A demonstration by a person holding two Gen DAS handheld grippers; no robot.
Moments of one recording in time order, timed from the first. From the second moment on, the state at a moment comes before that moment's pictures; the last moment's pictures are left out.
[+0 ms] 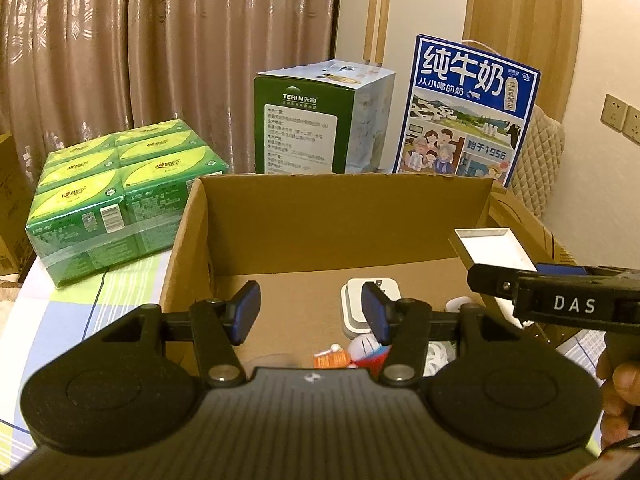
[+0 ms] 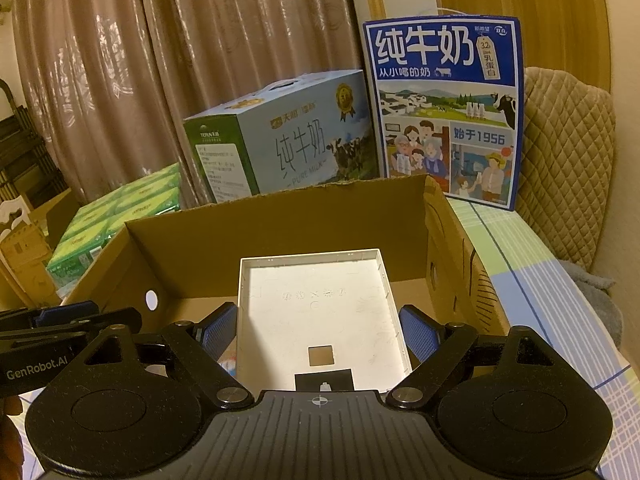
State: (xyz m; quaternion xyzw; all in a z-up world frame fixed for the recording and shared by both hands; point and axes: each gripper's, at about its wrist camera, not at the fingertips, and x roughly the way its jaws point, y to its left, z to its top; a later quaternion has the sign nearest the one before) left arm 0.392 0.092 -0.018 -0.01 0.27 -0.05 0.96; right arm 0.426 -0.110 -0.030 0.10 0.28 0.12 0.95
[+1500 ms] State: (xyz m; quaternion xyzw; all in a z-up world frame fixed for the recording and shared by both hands) left arm 0.259 0.065 0.037 -0.01 0.22 -0.02 0.97; right arm 0.300 -0.174 0.009 0.10 0.25 0.11 0.96
